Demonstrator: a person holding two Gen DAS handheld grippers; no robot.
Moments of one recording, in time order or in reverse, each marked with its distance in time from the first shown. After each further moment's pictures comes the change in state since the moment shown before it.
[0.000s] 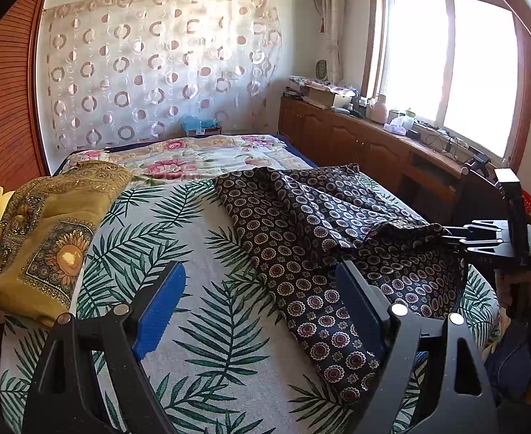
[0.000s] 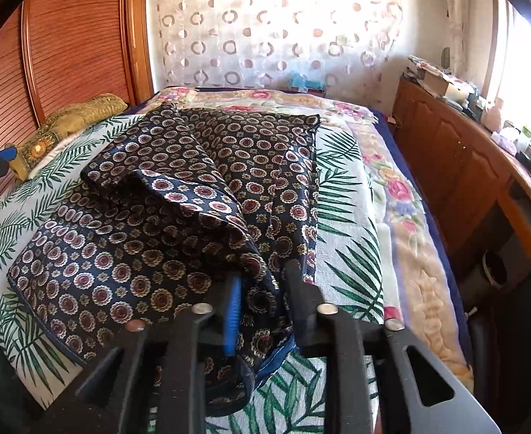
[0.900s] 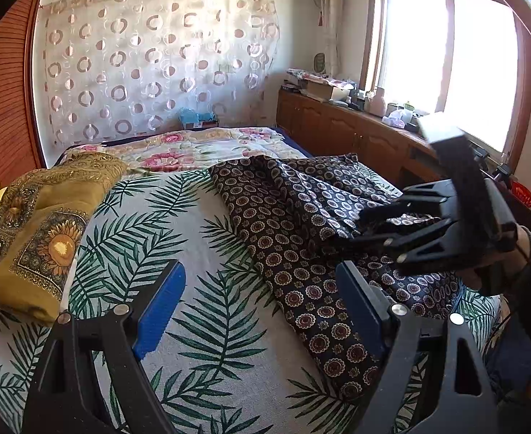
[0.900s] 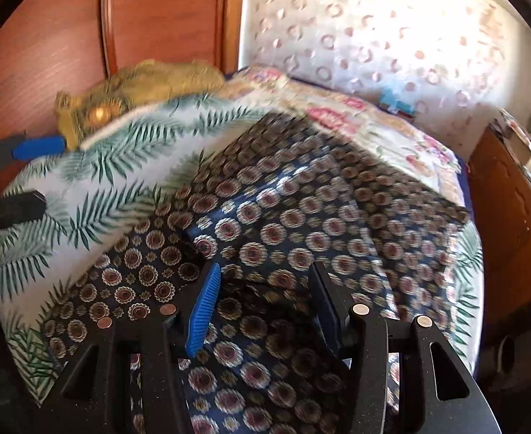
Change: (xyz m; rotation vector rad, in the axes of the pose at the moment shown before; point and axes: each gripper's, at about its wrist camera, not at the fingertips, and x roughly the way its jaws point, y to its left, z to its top) left arm 0.006 -0.004 -0.005 0.004 0.028 -0.007; right arm 0.072 0.091 0.081 -0.321 0.088 0.217
